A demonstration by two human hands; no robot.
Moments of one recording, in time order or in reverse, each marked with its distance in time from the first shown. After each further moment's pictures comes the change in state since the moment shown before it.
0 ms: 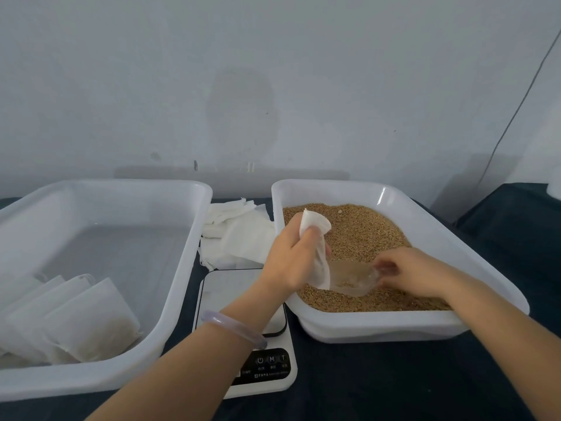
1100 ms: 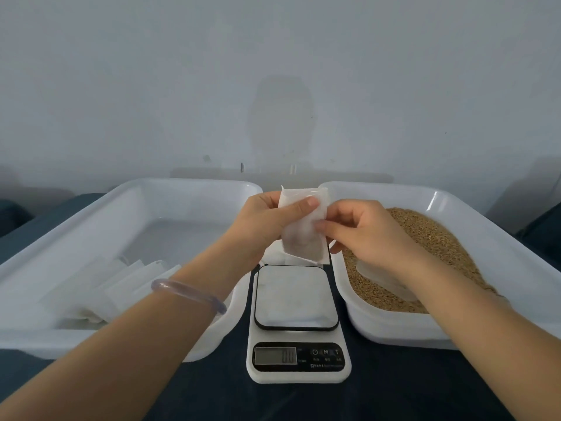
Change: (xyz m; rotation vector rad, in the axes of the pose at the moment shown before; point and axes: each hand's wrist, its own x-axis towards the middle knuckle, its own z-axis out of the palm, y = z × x) left_hand -0.020 0.046 -0.107 -0.110 0.018 -0.058; right_hand -0.008 -0.182 -0.017 0.858 0.254 -0.386
